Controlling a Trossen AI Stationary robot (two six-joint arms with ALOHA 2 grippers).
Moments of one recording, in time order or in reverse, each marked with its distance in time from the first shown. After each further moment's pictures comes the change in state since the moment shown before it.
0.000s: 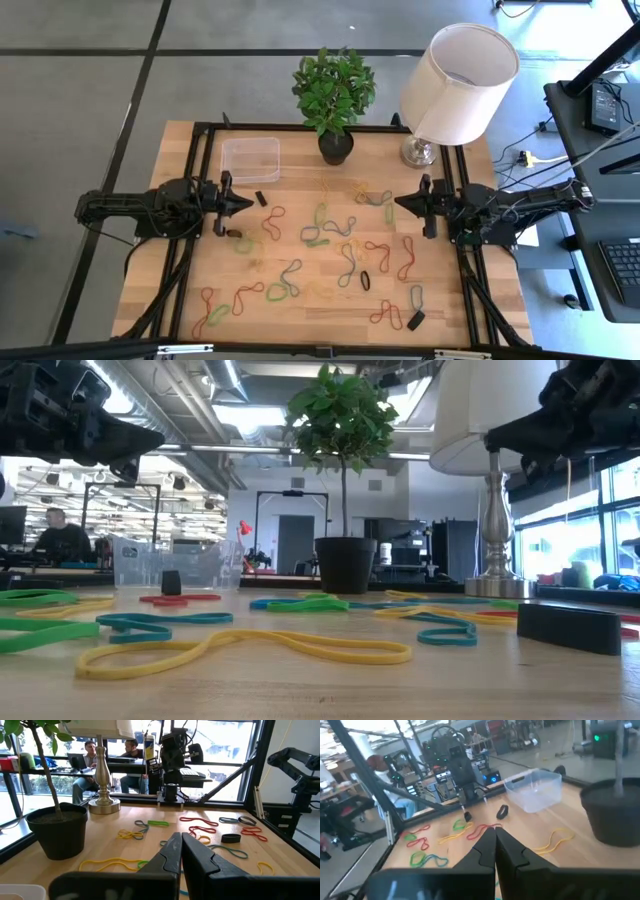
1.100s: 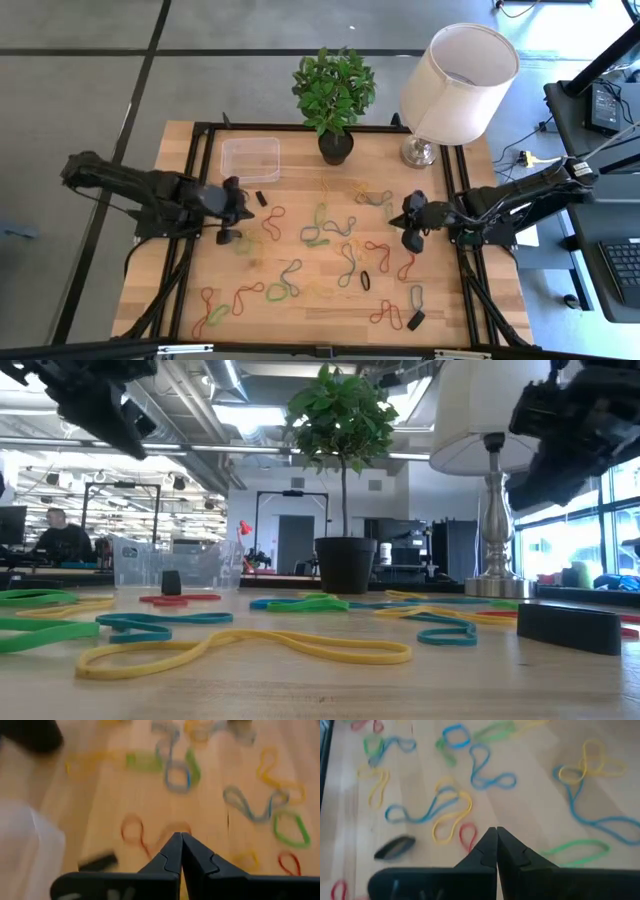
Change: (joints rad) left arm -0.252 0.782 0.667 -0.765 -0.178 -0.188; right arm 0.177 0.461 0.333 -0.611 0.018 0.266
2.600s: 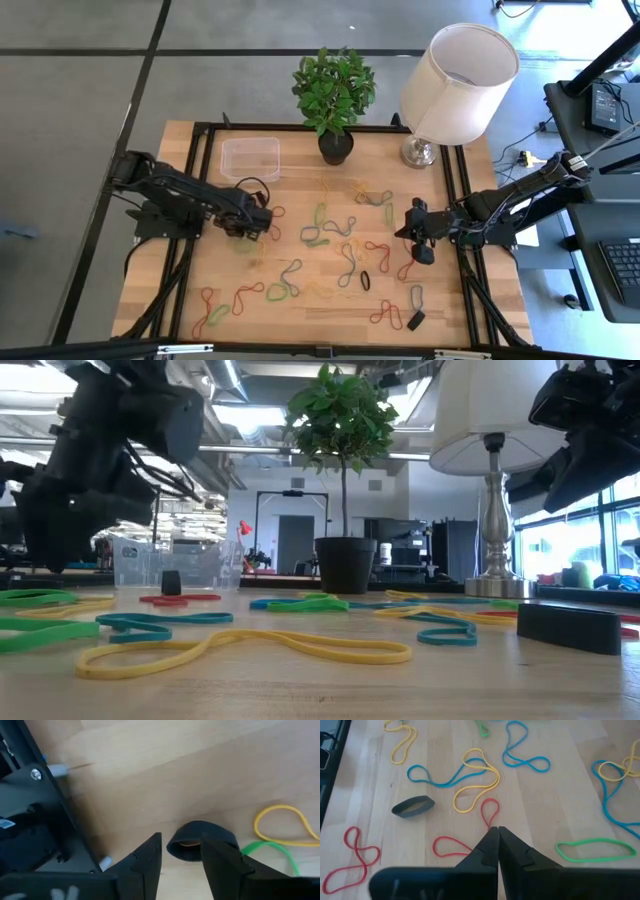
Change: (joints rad) left arm 0.104 0.705 0.116 -0.384 0.180 -1.123; right arm 0.099 -0.002 -0.001 -0.028 -0.042 -0.135
